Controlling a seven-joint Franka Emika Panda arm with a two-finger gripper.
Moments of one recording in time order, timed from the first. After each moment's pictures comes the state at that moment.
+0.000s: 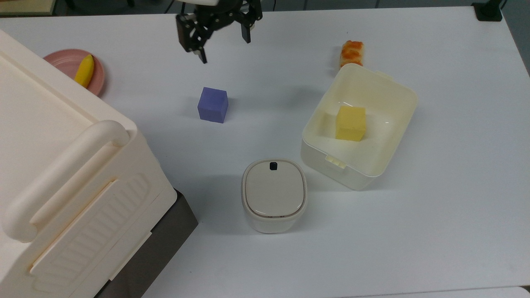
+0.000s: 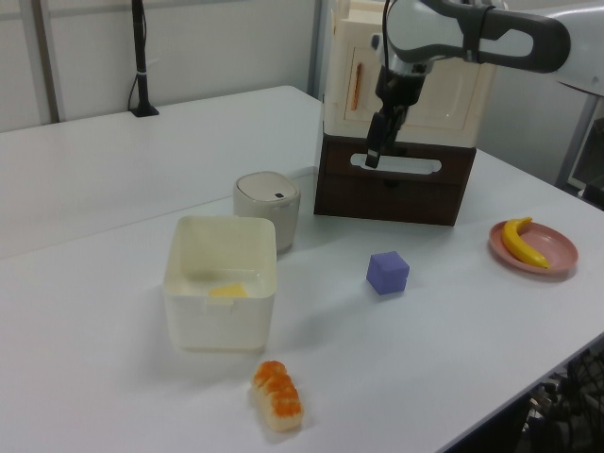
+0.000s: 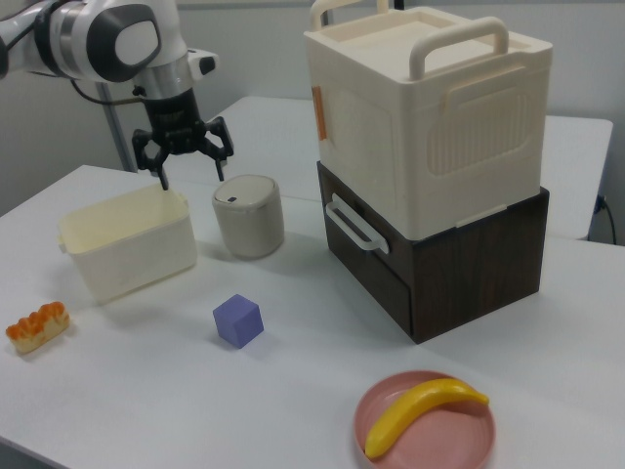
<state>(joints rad) 0.04 0.07 -0.01 -1.63 0.02 1.78 -0.60</state>
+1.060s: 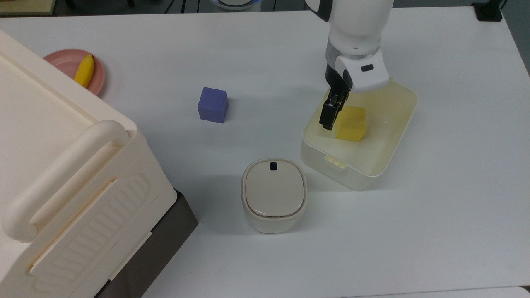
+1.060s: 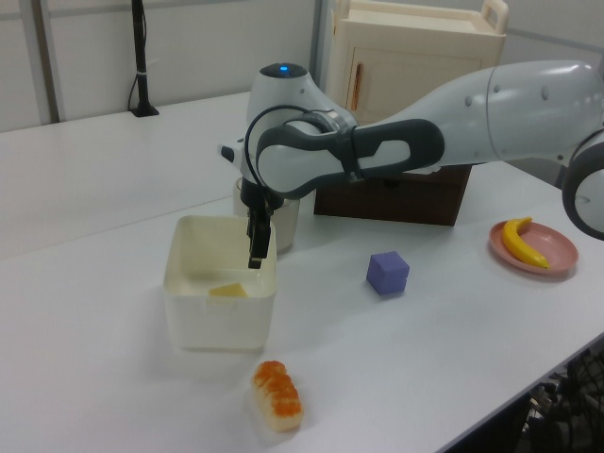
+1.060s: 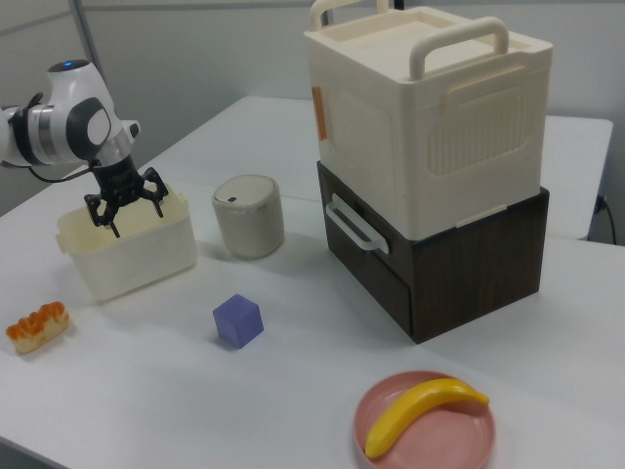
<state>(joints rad) 0.29 0.36 0.11 -1.65 -0.08 2.13 -0.67</state>
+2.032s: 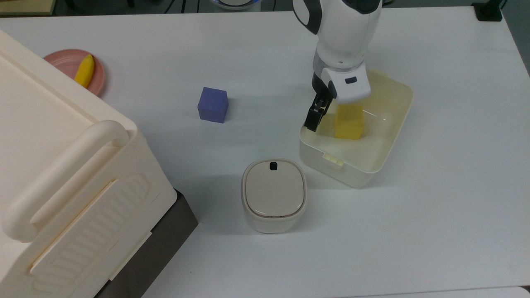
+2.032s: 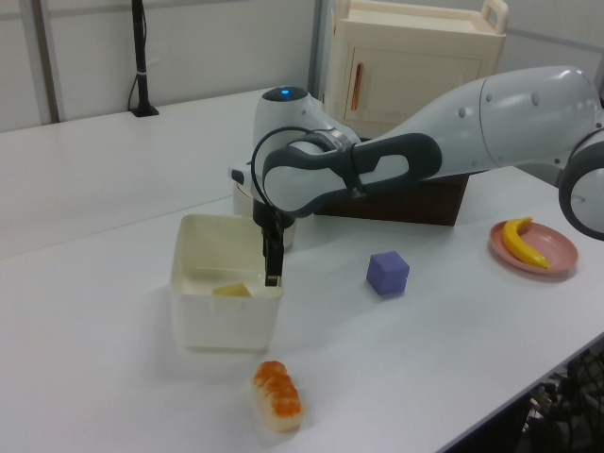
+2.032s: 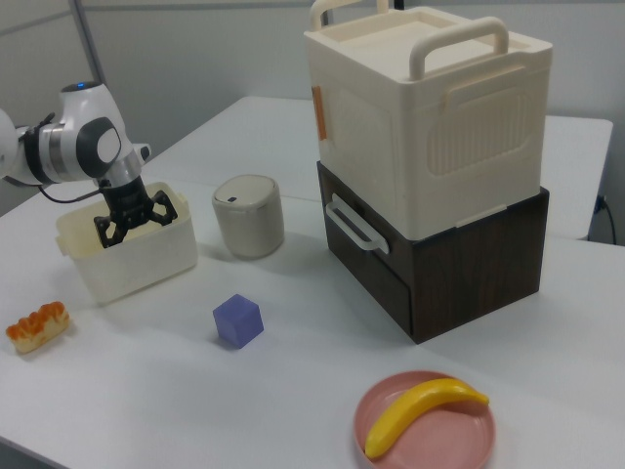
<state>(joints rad) 0.29 0.37 0.09 -1.72 -0.10 2.13 -0.68</state>
